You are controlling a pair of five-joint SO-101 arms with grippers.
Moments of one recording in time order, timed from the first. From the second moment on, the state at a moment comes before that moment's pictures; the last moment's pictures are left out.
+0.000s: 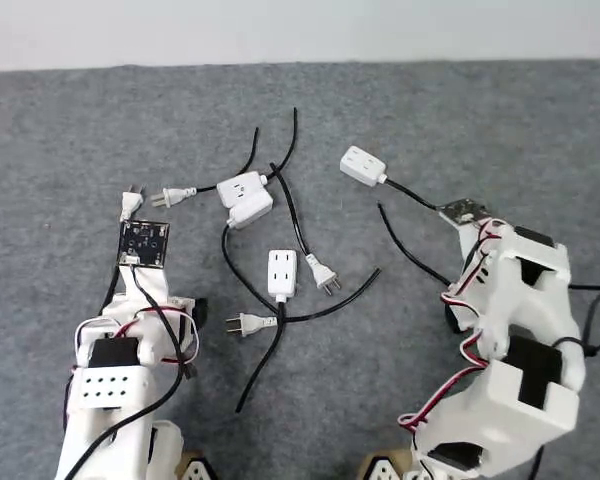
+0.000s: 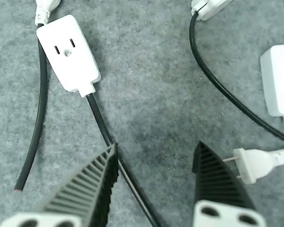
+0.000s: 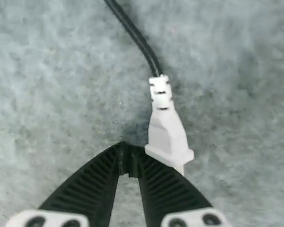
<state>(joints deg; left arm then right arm) -7.3 -52.0 78.2 45.8 -2.4 20.5 9.7 28.0 64.2 44.1</state>
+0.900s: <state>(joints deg) -7.4 -52.0 79.4 41.5 -2.4 19.3 9.3 18.5 67.9 58.2</state>
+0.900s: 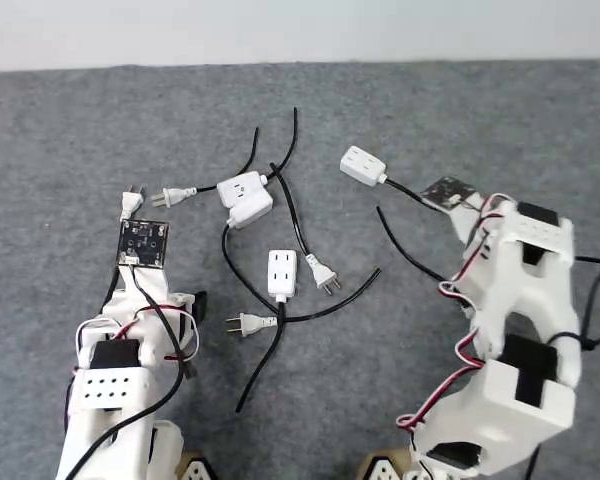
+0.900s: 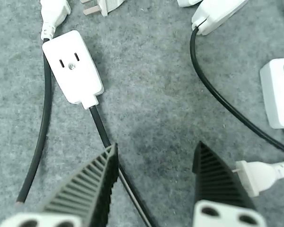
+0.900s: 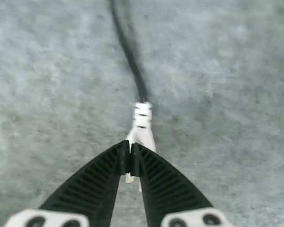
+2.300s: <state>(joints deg) -7.4 -52.0 79.4 41.5 -2.4 16.3 24.0 6.9 67.7 61.9</state>
